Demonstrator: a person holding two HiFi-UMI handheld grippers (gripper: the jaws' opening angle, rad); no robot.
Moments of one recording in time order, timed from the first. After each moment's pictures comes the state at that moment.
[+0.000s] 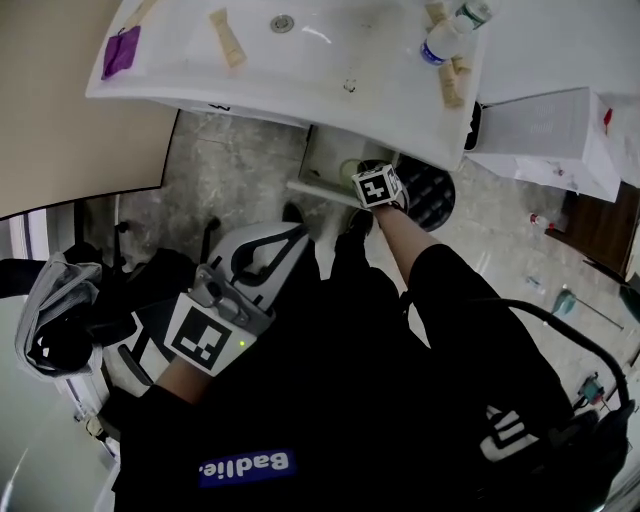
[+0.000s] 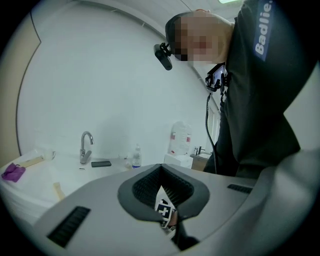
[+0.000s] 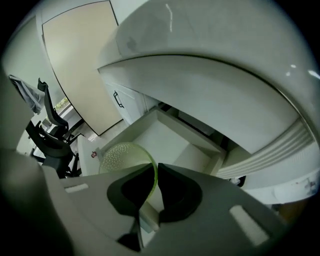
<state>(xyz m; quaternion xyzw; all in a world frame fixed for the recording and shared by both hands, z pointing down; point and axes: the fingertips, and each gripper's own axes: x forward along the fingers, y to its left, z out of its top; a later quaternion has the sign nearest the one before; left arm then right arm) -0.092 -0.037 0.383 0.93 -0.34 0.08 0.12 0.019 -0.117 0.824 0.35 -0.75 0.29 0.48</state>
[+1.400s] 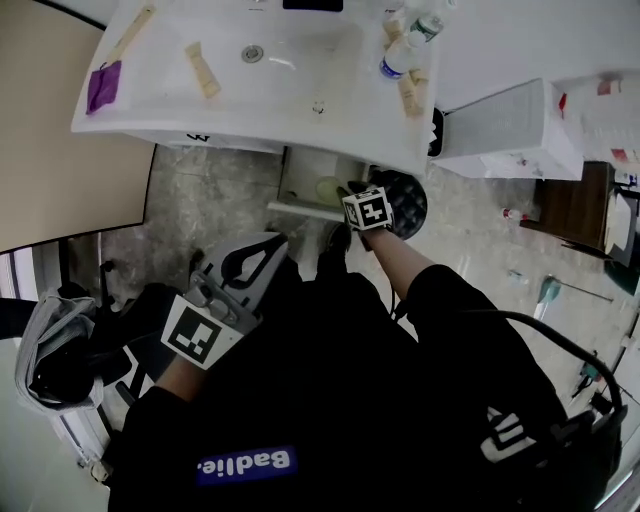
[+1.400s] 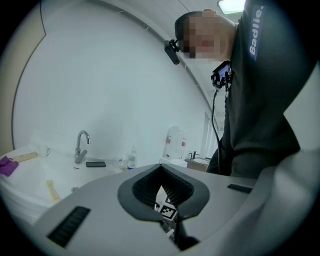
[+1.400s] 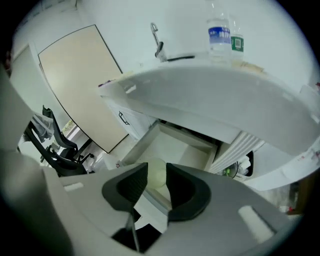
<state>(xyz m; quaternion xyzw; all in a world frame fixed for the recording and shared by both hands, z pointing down) -0.110 -0.024 0.382 0.94 -0.31 0.05 0.13 0.027 -0.095 0.761 0.37 -0.76 0.35 0.39</state>
